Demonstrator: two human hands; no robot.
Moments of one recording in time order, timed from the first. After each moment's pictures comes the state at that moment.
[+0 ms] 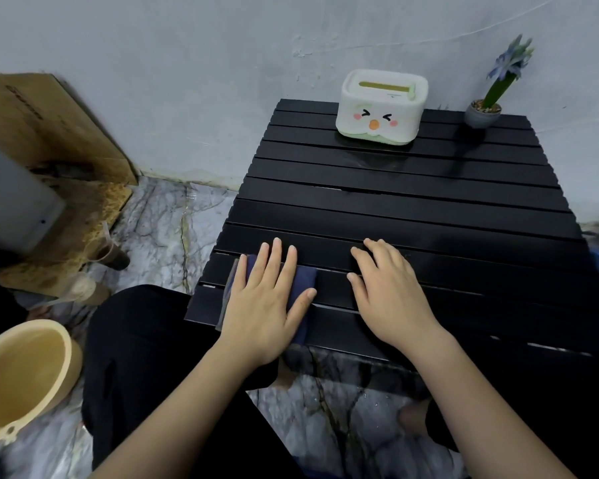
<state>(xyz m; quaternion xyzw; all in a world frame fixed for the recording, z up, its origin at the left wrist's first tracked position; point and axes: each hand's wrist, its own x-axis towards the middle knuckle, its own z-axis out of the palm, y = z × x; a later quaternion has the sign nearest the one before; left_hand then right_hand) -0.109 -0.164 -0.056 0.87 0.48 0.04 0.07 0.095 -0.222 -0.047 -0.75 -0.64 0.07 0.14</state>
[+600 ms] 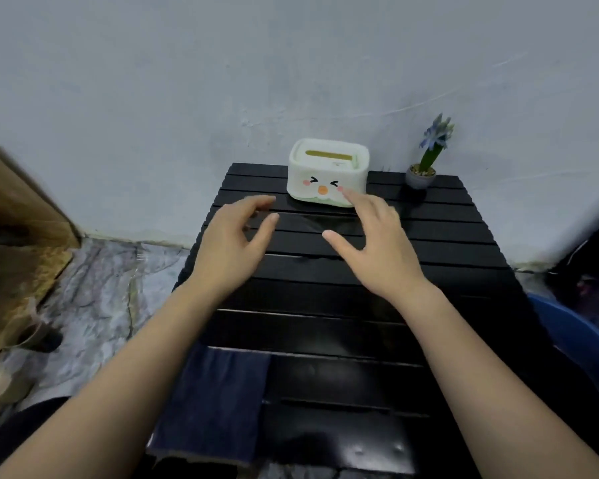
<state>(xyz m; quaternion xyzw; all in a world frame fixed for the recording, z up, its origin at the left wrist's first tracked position) -0.014 -0.008 0.017 0.80 0.38 0.38 0.27 0.190 -0.120 0.029 -0.74 -0.59 0.04 0.32</state>
